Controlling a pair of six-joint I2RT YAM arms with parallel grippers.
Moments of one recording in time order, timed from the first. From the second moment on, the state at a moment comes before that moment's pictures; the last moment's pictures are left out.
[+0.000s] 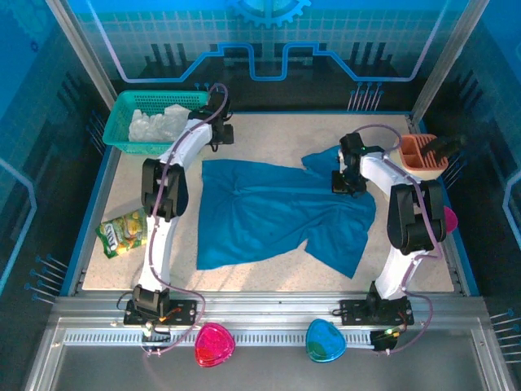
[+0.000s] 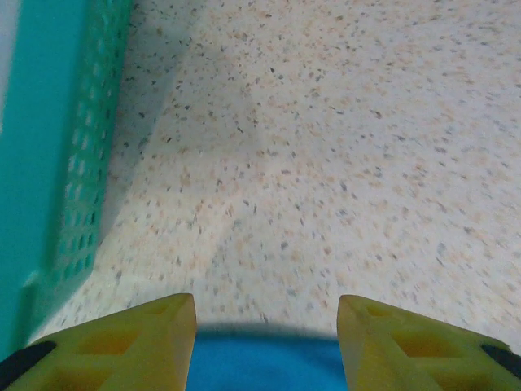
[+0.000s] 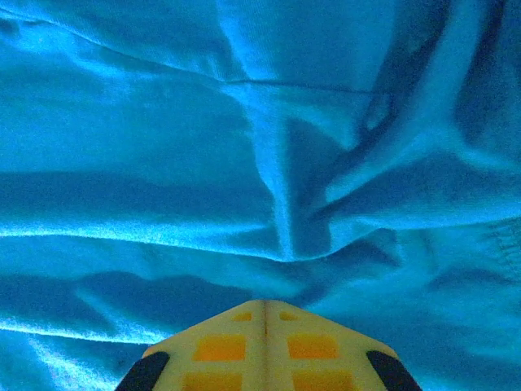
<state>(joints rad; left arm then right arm) -0.21 2.41 2.21 -0.85 -0.16 -0.32 0.14 1.82 1.29 -0.82 0.00 0.19</state>
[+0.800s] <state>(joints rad) -0.27 2.36 1.93 -0.85 -0.08 -0.19 0.12 1.78 1.26 -0.79 -0.03 0.20</state>
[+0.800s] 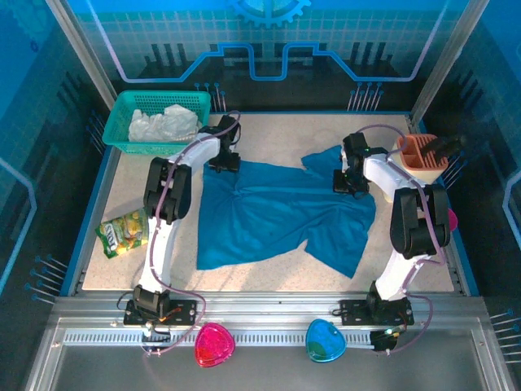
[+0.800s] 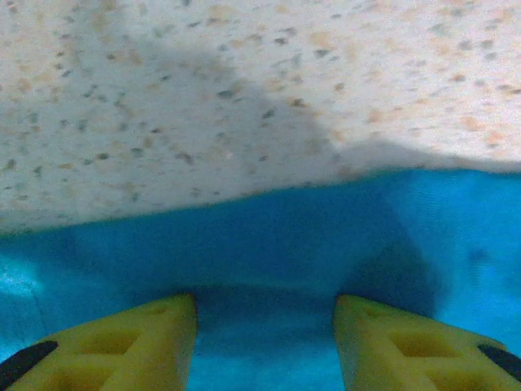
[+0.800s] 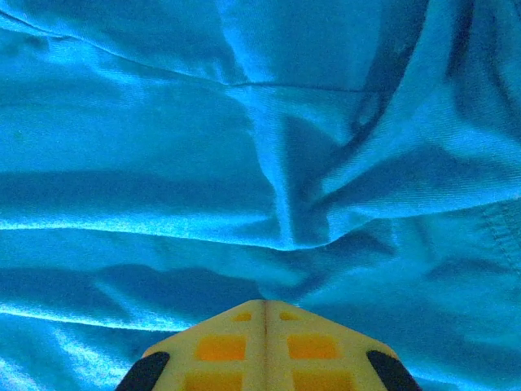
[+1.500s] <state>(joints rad) -0.41 2.31 1.87 -0.82 -0.07 -0.27 0.12 1.75 1.23 -0.79 -0.03 0.20</state>
